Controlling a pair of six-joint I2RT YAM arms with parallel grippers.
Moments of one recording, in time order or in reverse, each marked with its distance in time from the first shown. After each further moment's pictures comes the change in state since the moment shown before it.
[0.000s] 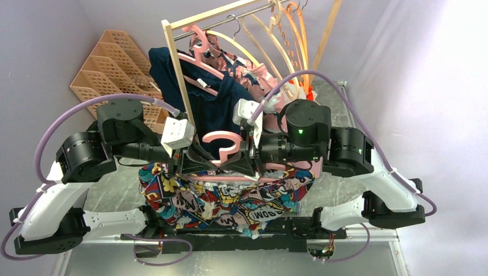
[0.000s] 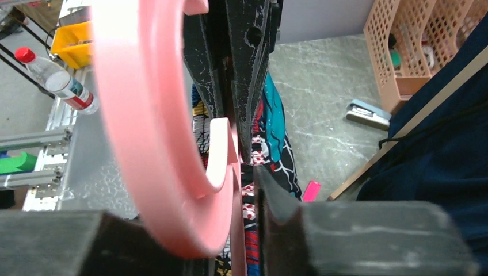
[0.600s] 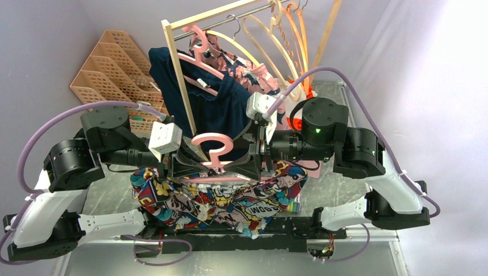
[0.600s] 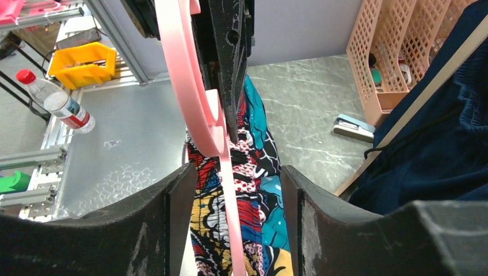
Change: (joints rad) left arm 0.000 -0.072 -0.034 -0.014 -0.052 -0.018; right arm 0.000 -0.027 0.020 0.019 0.039 0.005
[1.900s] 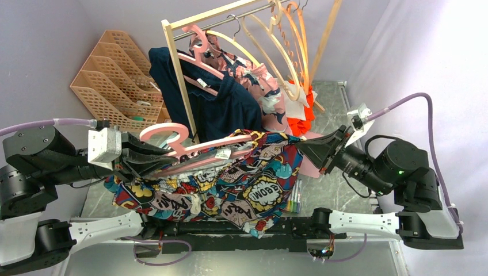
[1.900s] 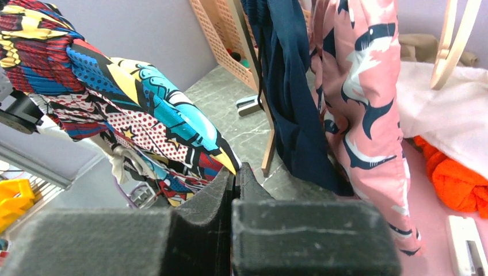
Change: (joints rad) left arm 0.000 -0.151 0.057 0.006 -0.222 0.015; right arm 0.000 -0.554 -0.446 0.032 0.613 0.257
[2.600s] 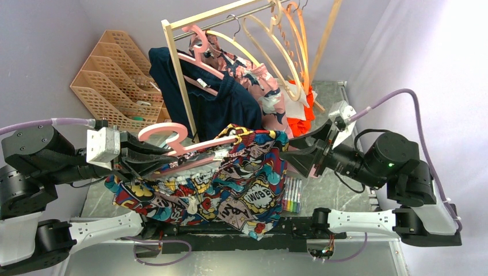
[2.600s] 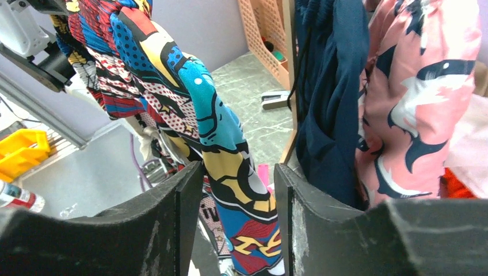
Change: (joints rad) left arm 0.000 0.003 0.002 0.008 0.008 -0.001; right arm 0.000 0.096 0.080 -0.013 -0.170 -0.083
